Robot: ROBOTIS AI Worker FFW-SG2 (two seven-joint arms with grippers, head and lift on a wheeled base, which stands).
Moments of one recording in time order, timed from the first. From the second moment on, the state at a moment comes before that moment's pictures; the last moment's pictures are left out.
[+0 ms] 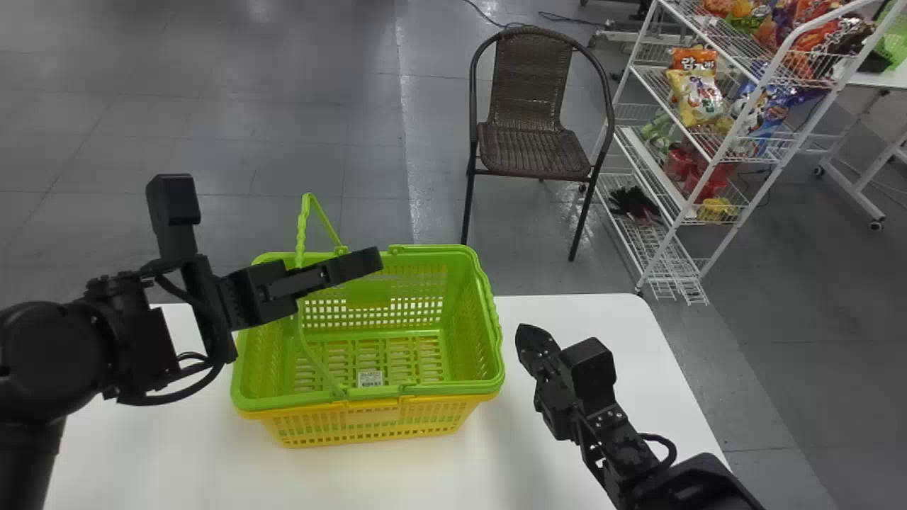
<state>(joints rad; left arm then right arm) -0.19 0.06 0.05 -1.69 0.61 1.05 -0.44 0.08 -0.24 0.20 -1.38 0.06 0.00 0.04</state>
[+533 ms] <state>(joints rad) -0.18 0.05 0.05 -1.70 0.61 1.05 -0.44 -0.02 -0.24 0.27 -1.28 0.07 0.00 0.04</state>
